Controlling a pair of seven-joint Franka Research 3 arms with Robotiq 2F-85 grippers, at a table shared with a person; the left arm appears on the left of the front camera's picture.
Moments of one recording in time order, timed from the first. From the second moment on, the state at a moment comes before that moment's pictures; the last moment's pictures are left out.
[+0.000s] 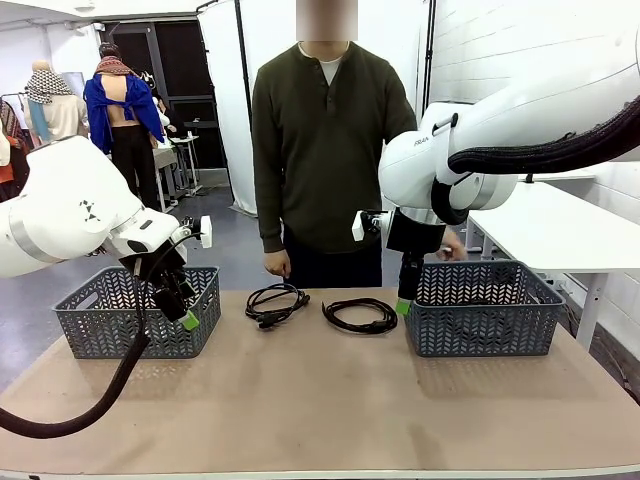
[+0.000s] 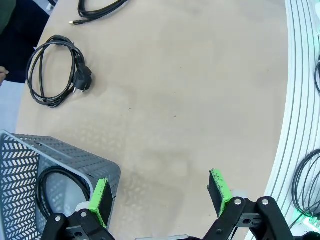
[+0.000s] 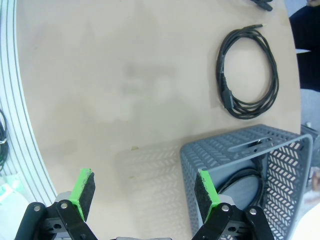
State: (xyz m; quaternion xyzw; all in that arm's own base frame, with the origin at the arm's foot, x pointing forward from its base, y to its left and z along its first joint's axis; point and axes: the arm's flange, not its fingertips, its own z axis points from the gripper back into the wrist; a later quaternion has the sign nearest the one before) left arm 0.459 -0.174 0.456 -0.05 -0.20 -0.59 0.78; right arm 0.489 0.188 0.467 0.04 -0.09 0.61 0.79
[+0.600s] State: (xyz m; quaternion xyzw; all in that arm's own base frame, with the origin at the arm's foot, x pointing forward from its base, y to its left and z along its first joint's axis) left arm 0.459 -0.174 0.456 -0.05 -0.20 -0.59 0.78; right arm 0.489 0.188 0.467 0.04 -0.09 0.61 0.79
